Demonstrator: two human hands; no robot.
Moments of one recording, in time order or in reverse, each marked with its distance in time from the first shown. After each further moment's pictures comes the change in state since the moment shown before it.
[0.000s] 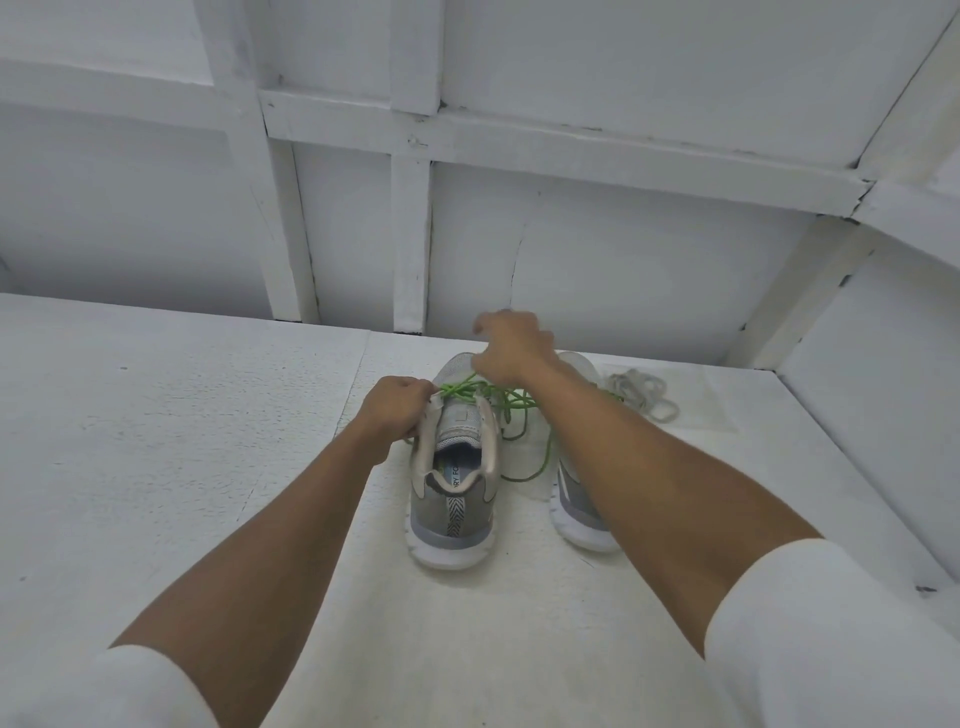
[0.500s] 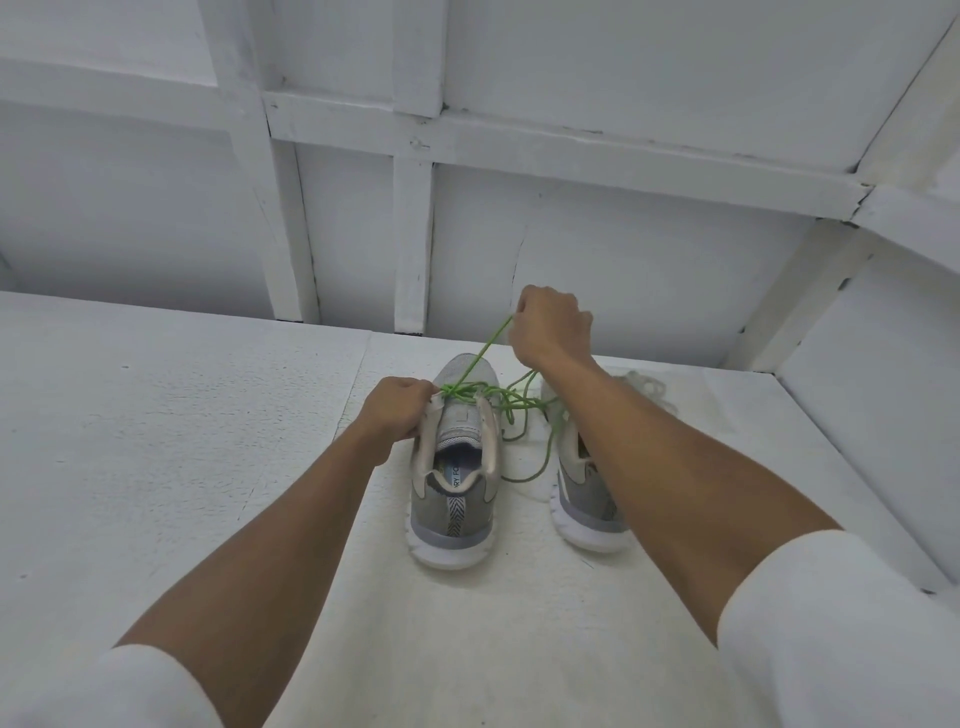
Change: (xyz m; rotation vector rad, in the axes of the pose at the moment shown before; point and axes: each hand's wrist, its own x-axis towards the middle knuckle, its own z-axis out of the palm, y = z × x) left_hand -0.001 0.000 0.003 -0.048 0.015 -0.015; right_hand 0.005 0.019 -0.015 -0.016 0.312 0.132
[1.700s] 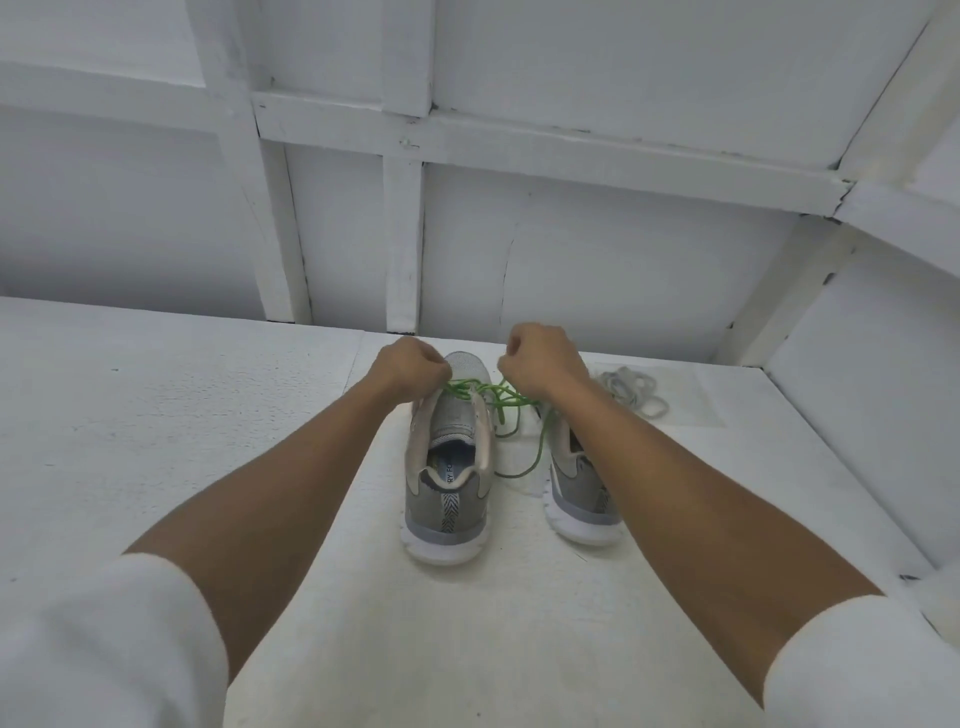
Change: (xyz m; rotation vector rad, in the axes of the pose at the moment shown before) left_hand 0.010 0.043 0.004 0.564 -0.027 0.252; right_hand -0.033 0.014 -0.001 0.145 -0.227 0.016
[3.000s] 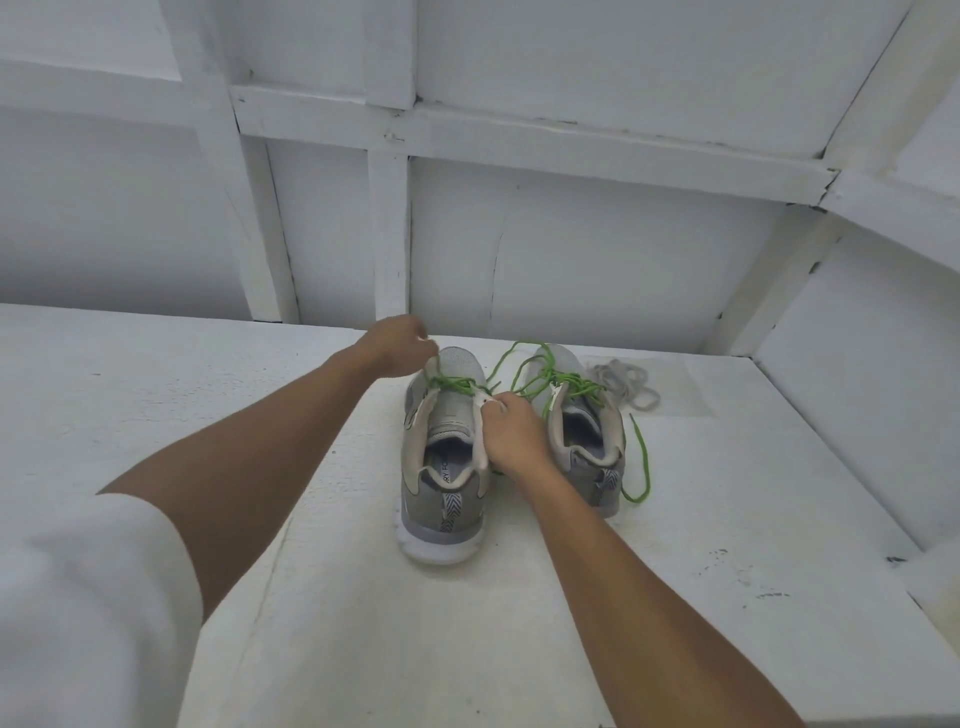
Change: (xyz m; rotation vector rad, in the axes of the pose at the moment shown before) left_hand 0.028 0.005 -0.017 0.325 -0.095 0.077; right_hand -0.058 0.004 0.067 0.566 0.003 0.207
